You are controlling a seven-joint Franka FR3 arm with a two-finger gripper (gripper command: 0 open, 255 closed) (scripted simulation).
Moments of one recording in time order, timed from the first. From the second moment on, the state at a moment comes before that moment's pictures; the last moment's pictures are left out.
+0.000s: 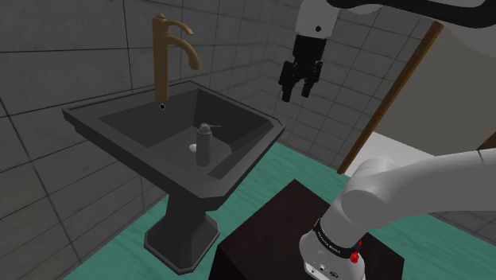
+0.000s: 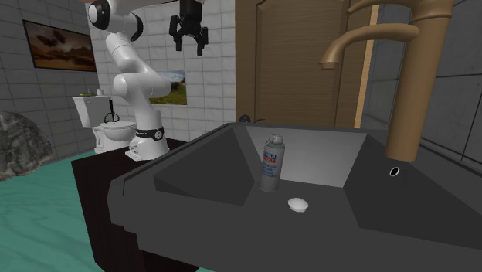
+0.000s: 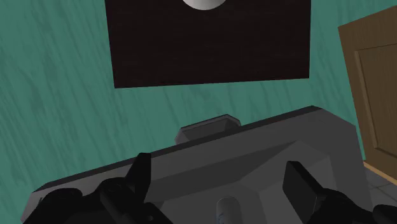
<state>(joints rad) -0.01 -0.74 0.04 -2.26 -0.02 1.42 0.14</state>
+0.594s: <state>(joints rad) 0.01 -0.54 -0.01 -2.27 -0.04 1.63 0.01</state>
